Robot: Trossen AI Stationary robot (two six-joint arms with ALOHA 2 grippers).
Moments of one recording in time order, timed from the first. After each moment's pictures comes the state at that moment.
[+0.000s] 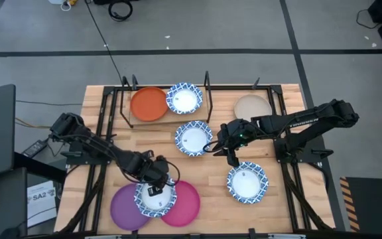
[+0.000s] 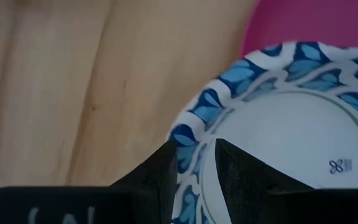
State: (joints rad) left arm -0.46 1.61 1.11 -0.80 -0.20 -0.74; right arm 0.09 1.28 0.88 -0.31 -0.15 0.17
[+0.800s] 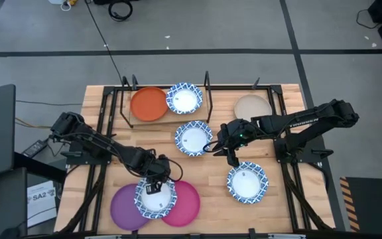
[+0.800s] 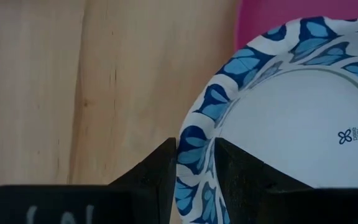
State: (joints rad) left arm -0.41 1.61 1.11 -0.83 -0.07 -0.59; right arm 0.09 1.28 0.88 -0.31 -0.15 0.17
